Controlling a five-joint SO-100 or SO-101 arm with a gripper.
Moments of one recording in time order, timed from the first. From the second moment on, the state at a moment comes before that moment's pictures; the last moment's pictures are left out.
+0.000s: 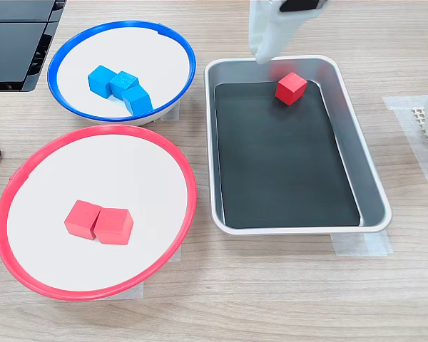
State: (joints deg) arm 20.6 97.7 104.4 78.0 -131.1
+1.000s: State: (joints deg) arm 28.2 99.8 123.6 62.8 -154.9
